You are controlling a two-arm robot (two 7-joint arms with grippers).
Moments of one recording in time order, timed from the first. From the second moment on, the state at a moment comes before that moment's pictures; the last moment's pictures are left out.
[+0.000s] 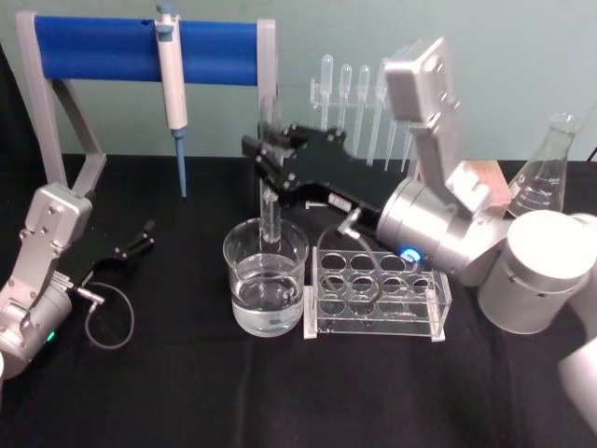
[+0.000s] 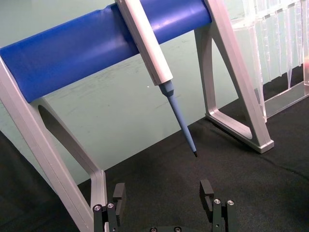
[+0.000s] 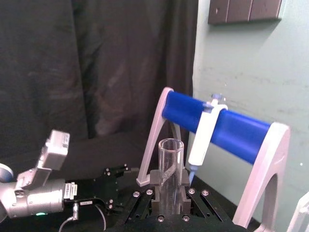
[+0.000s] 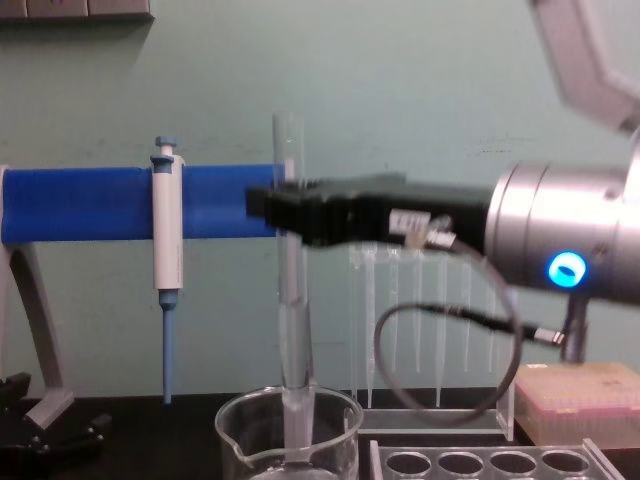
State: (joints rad) left arm -0.20 0.60 0.45 -1.41 -0.25 -0.12 0.03; right arm 0.41 0.34 -0.54 -1.66 0.40 0.16 0.40
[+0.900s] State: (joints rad) left arm -0.20 0.60 0.45 -1.41 -0.25 -0.12 0.03; right arm 0.33 0.26 -0.54 -1.44 0.31 -0.05 0.42
